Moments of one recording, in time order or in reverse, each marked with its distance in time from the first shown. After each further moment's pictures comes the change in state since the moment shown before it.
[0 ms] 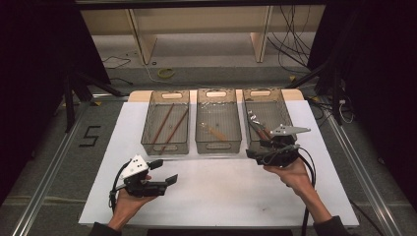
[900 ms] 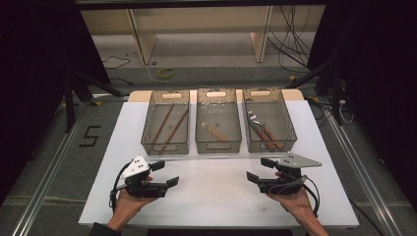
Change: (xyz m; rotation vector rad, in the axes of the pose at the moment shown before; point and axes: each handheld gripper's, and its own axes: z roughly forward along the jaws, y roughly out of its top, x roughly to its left) left arm -0.001 -0.001 0.001 0.016 -0.040 -0.009; right arm 0.026 -0.060 -0.018 -0.164 0.067 -0.025
